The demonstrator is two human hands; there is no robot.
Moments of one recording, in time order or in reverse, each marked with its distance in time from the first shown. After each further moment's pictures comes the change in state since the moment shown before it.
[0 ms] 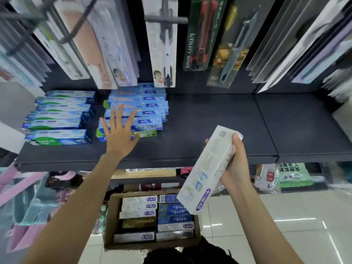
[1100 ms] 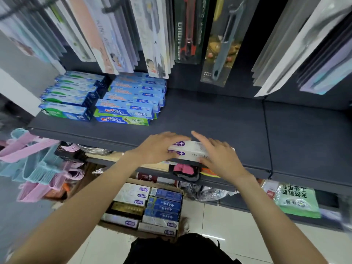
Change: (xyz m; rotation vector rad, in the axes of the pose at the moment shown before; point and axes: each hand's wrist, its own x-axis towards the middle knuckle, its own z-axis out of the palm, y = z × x) left_hand -0.031 0.176 -0.049 -0.312 -0.458 0.302; right_hand 0.085 -0.050 -0.082 -2.021 -0.569 -0.858
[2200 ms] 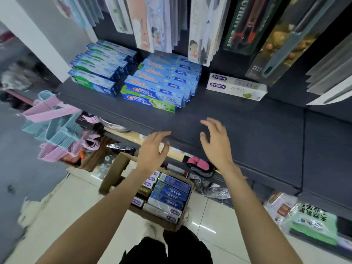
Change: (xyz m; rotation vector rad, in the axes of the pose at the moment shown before) left_hand -0.073 -0.045 0.079 -0.263 0.610 -0.513; right_hand 0.067 -0.050 0.055 0.403 0.189 0.092
